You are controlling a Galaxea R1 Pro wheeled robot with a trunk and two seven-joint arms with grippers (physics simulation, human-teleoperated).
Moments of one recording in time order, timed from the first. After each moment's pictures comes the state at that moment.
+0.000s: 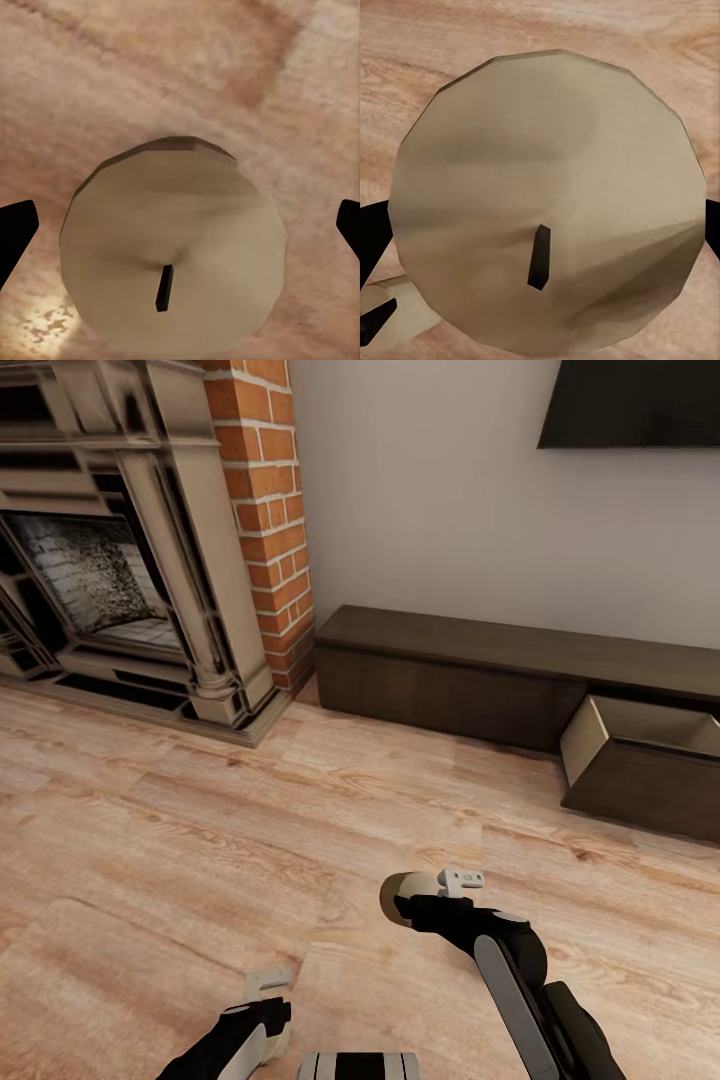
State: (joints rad) left arm -0.47 -0.05 -0.38 -0.44 0.52 0.21 0.34; right arm -0.29 0.02 0.24 -1.55 -0.45 0.85 -0.21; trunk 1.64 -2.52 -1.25
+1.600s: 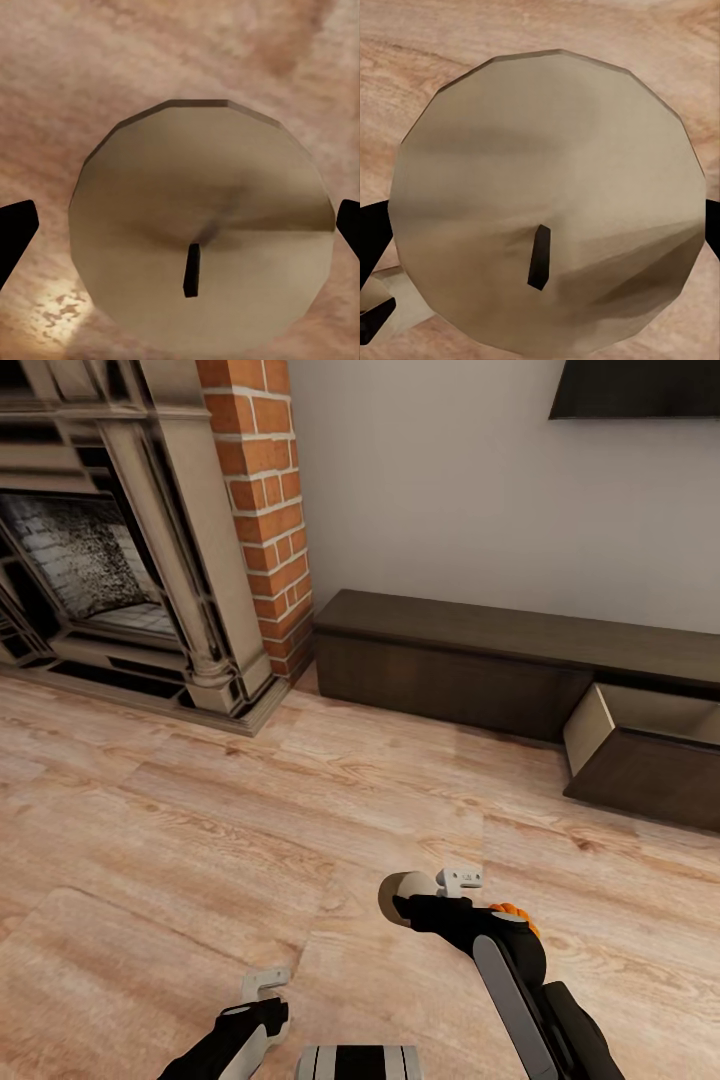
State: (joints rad) left arm -0.47 -0.05 -0.38 -0.44 0.51 0.20 0.37; right arm -0.29 0.02 0.24 -1.55 -0.45 0.84 -0.21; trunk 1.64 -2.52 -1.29
